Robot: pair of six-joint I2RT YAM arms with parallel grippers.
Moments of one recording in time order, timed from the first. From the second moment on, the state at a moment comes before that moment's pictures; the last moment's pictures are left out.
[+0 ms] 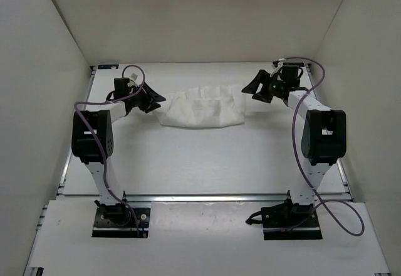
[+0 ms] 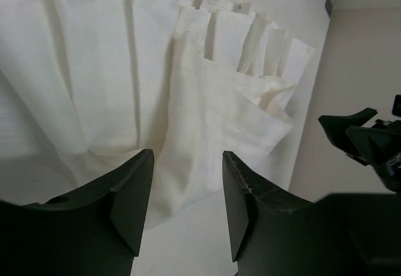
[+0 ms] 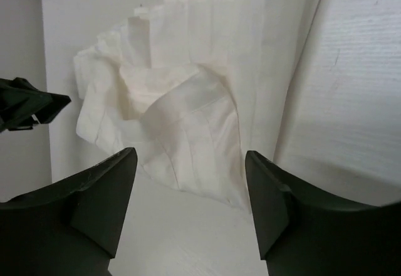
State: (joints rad) left arm -0.01 1.92 1.20 0.03 0.60 -0.75; right arm 0.02 1.89 1.34 -0.12 -0.63 0.51
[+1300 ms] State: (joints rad) left arm -0.27 2.12 1.51 -0.12 0.19 -0.39; right arm 0.13 2.30 1.76 -0.28 -0.69 0.01
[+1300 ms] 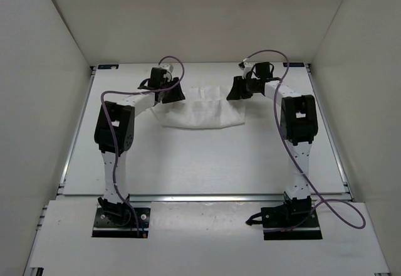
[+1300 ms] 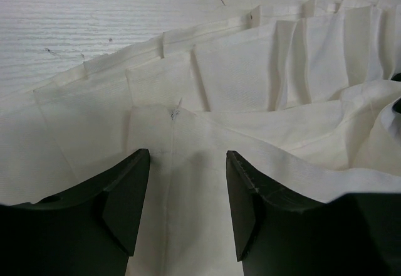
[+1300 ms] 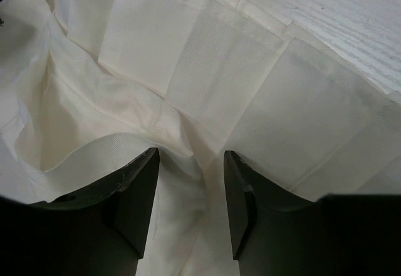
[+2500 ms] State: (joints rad) left arm -0.24 1.26 0.95 -0.07 0.26 -0.42; right arm 0.20 1.38 1.09 -0.21 -0.70 0.11
